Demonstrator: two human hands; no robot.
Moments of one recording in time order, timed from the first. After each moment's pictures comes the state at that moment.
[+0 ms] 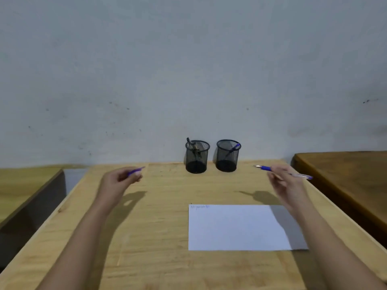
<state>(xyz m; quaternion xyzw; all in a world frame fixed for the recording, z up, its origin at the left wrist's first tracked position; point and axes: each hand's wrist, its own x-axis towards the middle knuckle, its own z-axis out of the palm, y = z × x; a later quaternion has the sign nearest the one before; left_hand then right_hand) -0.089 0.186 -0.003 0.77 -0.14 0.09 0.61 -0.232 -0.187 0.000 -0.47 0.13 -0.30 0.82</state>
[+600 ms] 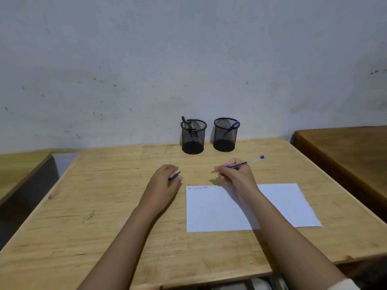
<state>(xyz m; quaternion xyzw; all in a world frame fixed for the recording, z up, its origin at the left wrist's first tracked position) -0.113 0.099 -0.066 0.87 -0.27 0.06 0.41 -0.184 -0.103 -0.043 -0.62 0.16 -0.18 0.75</state>
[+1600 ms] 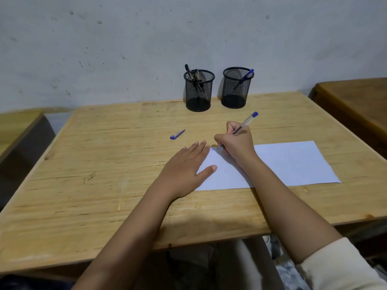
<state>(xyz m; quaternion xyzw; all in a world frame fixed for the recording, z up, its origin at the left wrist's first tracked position) -0.156 0.086 -0.085 0.89 -0.41 -0.08 0.16 -0.168 -0.079 -0.070 -0.74 0.19 -0.23 0.61</state>
